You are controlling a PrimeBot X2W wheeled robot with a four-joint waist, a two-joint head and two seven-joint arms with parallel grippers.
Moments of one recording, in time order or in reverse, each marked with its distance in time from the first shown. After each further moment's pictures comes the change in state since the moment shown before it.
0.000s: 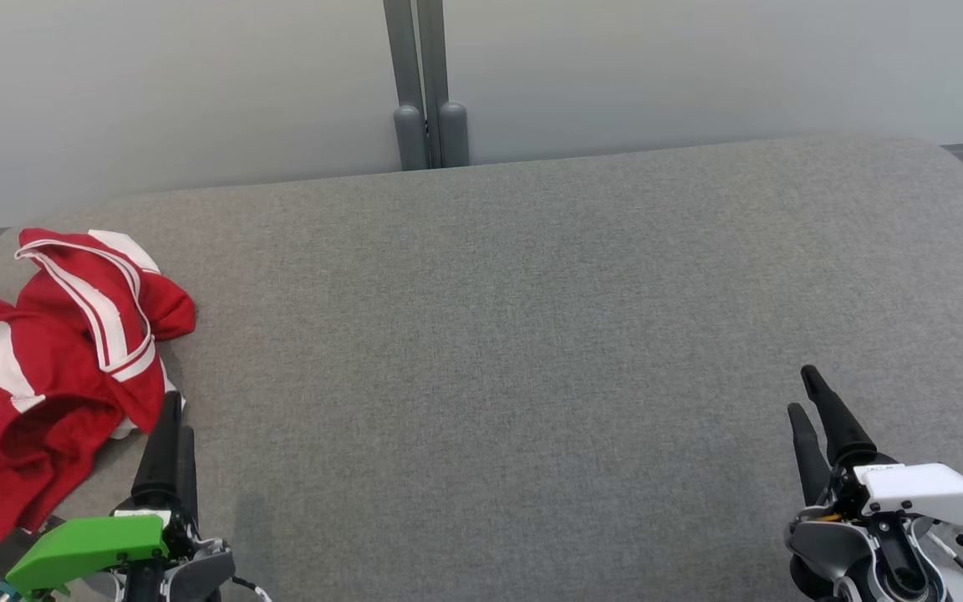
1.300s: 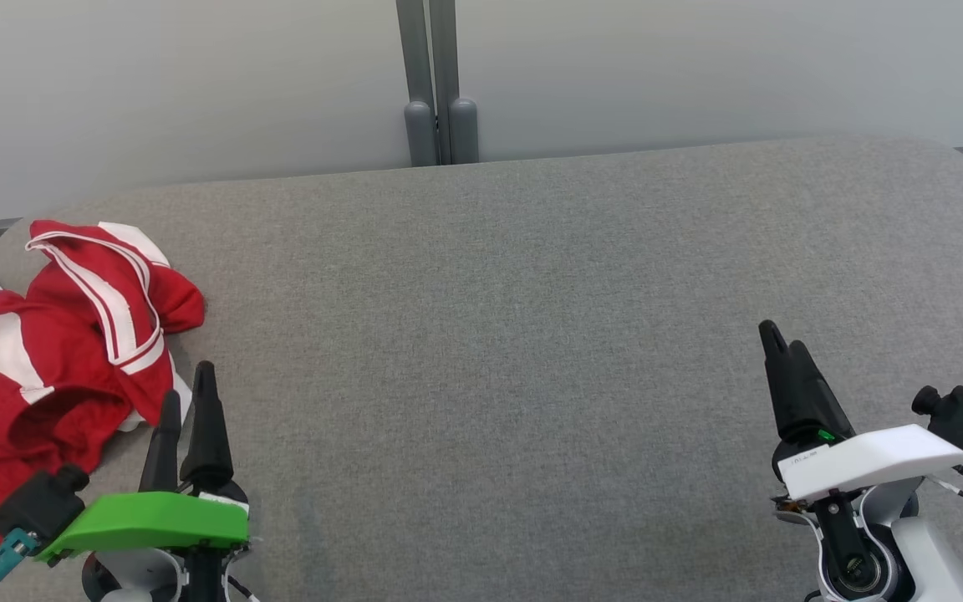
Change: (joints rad) left arm 0.013 0.002 -0.081 -0.121 0.673 0.040 -0.147; right arm -0.019 -0.073 0.159 -0.132 -0.624 0.000 -0.166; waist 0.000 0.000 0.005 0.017
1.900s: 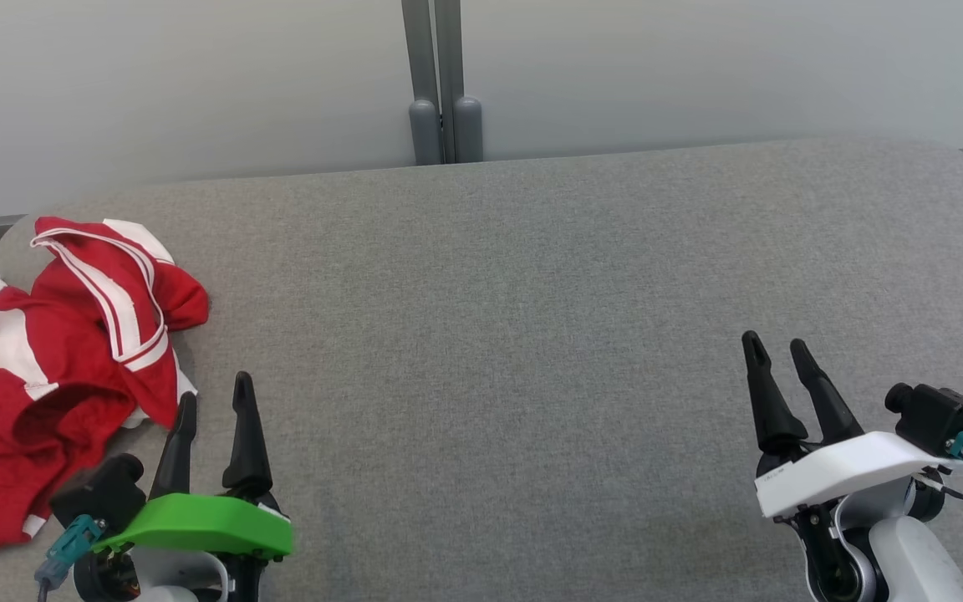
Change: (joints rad) left arm 0.001 0.001 -0.062 0.036 0.347 0.063 -0.051; right arm -0.009 -0.010 0.022 0.045 -0.330 0.000 -0.053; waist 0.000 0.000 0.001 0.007
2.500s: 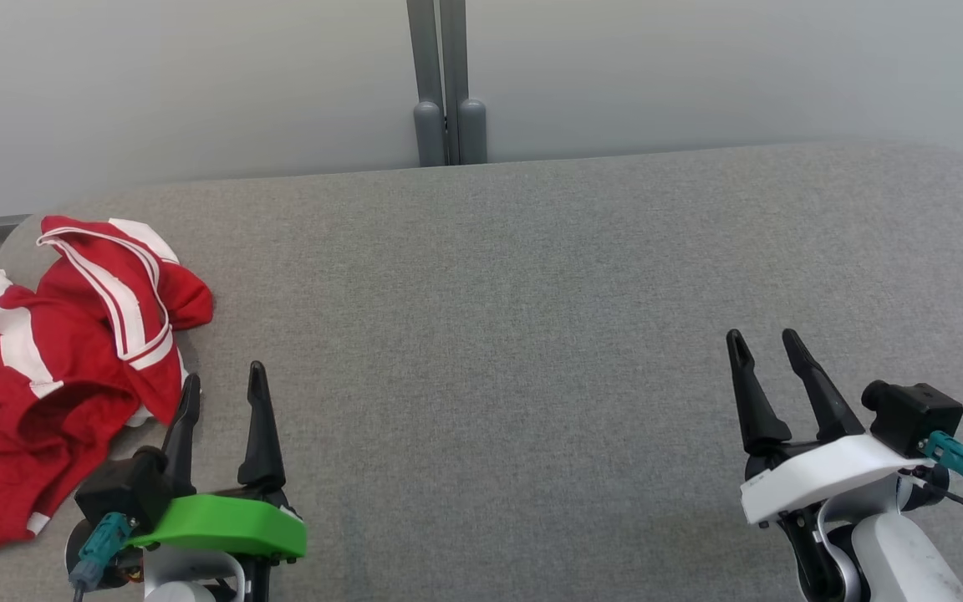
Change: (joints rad) left arm 0.003 0.001 -0.024 -0.035 0.185 0.008 -0.045; right arm -0.010 -0.004 0.023 0.007 -0.184 0.000 -0.043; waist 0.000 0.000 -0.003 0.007
